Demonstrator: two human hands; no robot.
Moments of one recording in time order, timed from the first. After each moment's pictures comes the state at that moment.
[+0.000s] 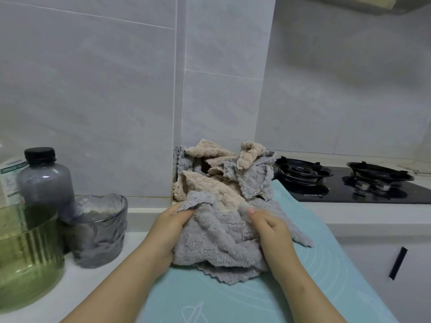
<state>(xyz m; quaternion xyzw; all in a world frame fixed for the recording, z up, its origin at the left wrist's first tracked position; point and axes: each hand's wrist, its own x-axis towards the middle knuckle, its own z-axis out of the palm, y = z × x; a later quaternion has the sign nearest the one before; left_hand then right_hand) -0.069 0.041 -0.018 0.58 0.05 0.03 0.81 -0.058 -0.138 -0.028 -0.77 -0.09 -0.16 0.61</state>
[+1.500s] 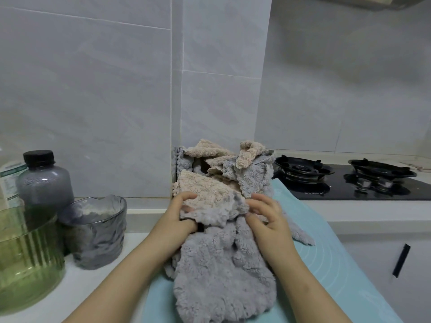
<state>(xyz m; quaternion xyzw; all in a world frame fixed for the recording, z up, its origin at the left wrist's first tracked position) -0.066 0.050 -0.015 0.80 -0.04 0.07 0.59 -0.055 -0.137 -0.025 -0.76 -0.16 -0.21 0.59</state>
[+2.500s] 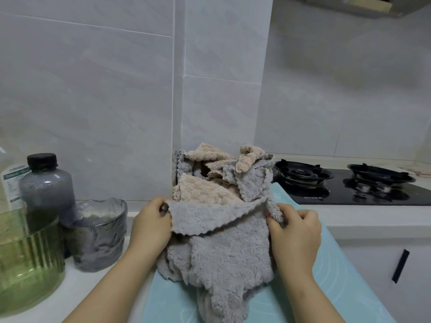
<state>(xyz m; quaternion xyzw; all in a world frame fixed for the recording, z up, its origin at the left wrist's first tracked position) -0.056 0.067 -0.022 0.82 0.06 0.28 0.50 -0.054 -0.154 -0.029 -0.83 0.08 -0.42 0.37</state>
